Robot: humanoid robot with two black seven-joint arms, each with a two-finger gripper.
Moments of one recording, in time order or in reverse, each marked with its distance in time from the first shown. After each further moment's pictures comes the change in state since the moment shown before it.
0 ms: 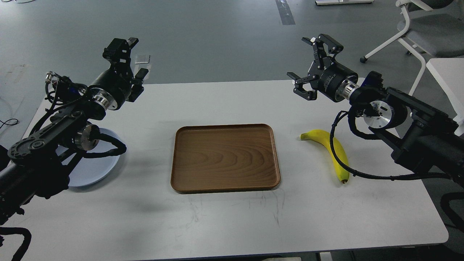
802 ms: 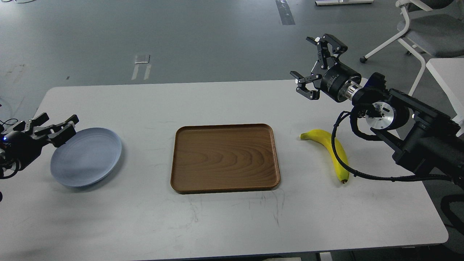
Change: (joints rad) left arm 0.161 0.405 0.519 0.215 0.574 0.373 -0.183; right arm -0.015 -0.005 0.025 -0.003 -0.005 -0.002 0.005
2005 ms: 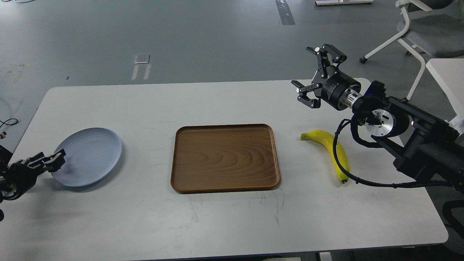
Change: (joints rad) left arm 0.016 -0.151 0.044 0.270 -0.142 -0.243 0.000; right arm -0.031 -0.004 -0.018 0.004 -0.003 -0.003 0.000
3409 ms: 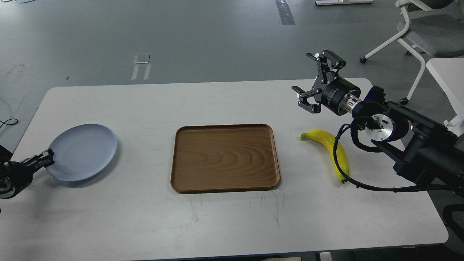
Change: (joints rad) left arm -0.058 0.001 -0.003 0.011 -0.180 -0.161 0.001; right arm -0.021 0.000 -0.003 0.000 -0.001 0.000 0.000
